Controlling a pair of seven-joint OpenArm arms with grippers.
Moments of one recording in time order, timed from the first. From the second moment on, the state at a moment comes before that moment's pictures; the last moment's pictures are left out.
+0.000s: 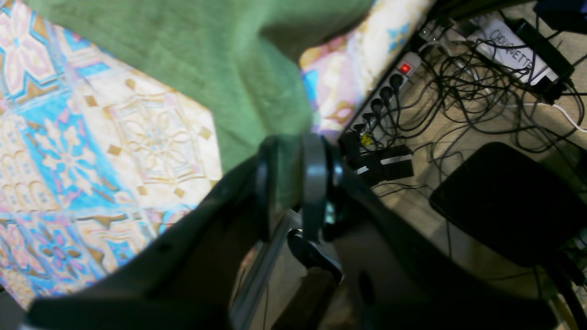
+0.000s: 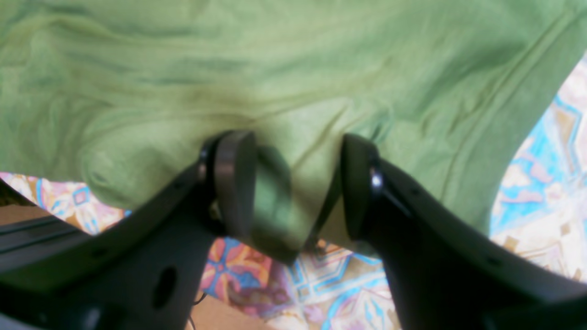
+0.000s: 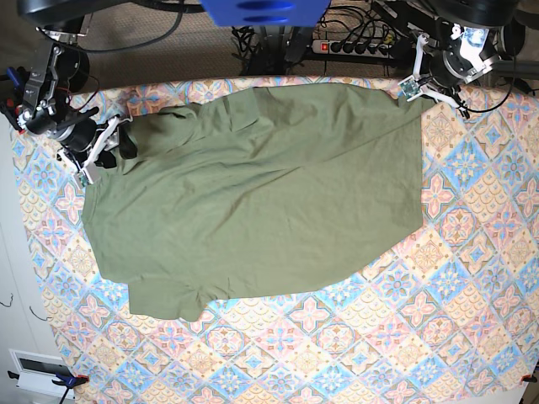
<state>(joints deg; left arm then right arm) 43.0 -37.3 -6.1 112.5 4.0 -35.8 32.9 -16.5 24.9 22.9 95.0 38.1 40.9 -55.1</state>
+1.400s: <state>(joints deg) 41.7 -36.9 -8.6 112.6 -8.0 -35.9 33.3 -40.8 27.4 38.8 105.2 58.2 40.9 -60.8</state>
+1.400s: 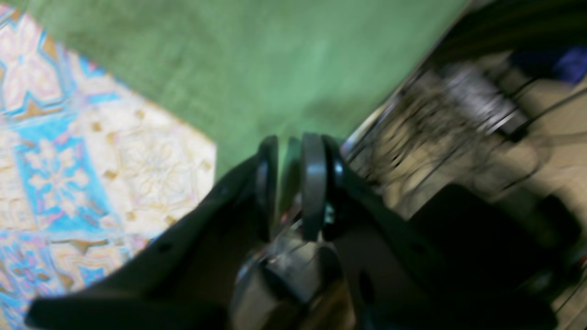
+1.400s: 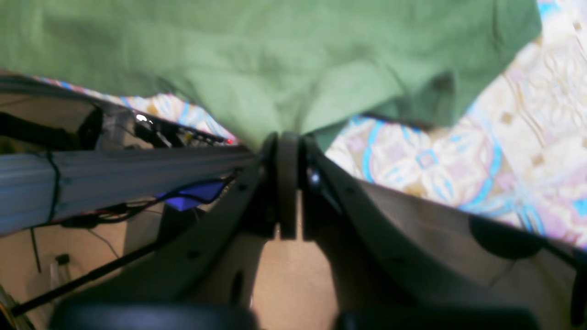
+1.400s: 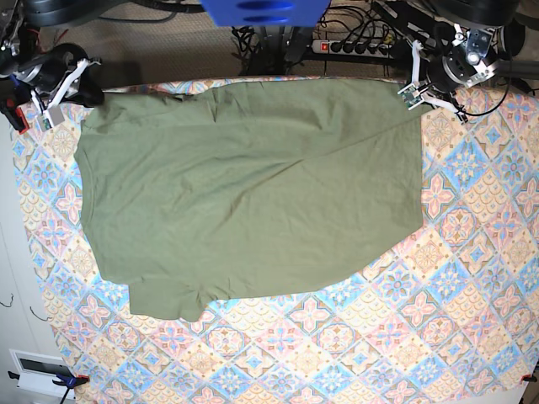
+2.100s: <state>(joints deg) 40.0 -30.2 -36.4 94.4 -51.6 -35.2 55.1 -37.6 27.4 38.7 102.7 58.1 40.9 -60.5</state>
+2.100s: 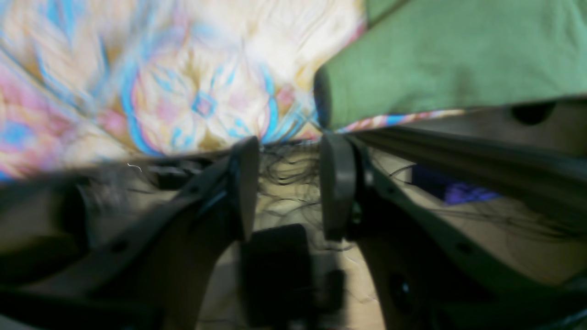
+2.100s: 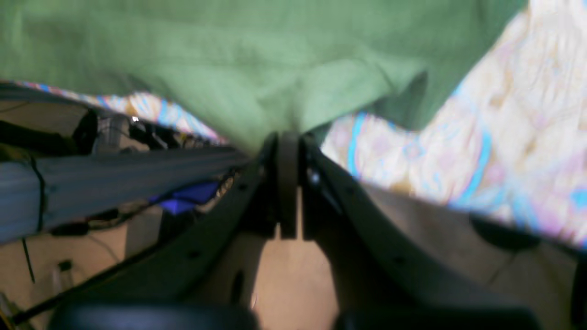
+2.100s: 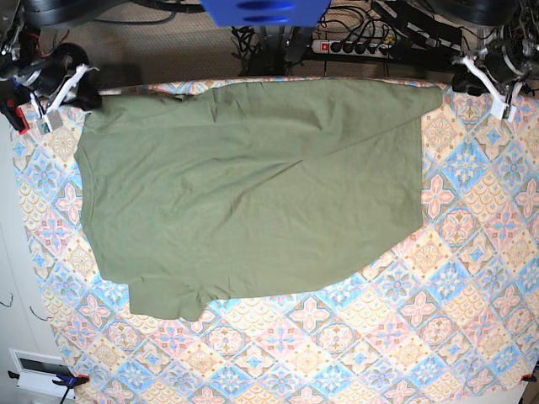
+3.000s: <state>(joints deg) 36.2 -28.4 -28.1 89.8 -54.1 -35.8 55.9 -37.5 27.1 38.7 102.8 58.0 40.9 -60.7</state>
